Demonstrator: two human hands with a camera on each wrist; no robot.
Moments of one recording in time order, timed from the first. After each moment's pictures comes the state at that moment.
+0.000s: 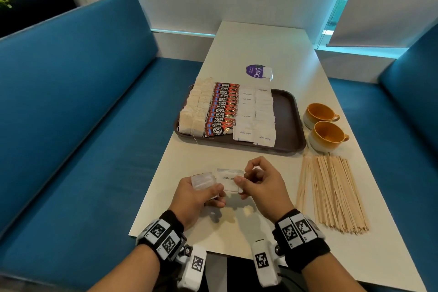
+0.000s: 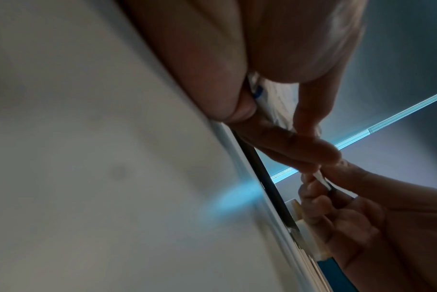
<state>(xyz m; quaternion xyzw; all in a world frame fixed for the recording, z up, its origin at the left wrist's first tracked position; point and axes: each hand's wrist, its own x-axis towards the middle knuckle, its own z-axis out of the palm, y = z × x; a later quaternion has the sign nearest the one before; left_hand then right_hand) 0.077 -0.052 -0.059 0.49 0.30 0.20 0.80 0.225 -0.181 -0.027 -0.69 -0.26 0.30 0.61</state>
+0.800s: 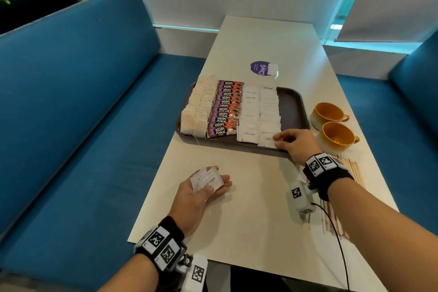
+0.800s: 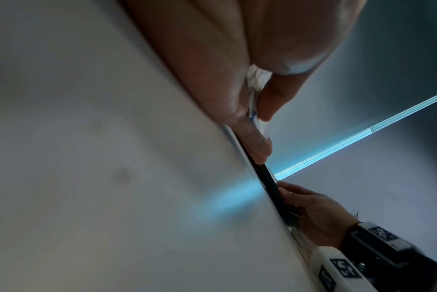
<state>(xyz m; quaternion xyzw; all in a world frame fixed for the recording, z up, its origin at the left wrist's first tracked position) 0.080 -0.047 -0.070 0.46 0.26 0.24 0.82 0.375 -0.150 -0.013 -0.85 -0.29 0.20 0.39</state>
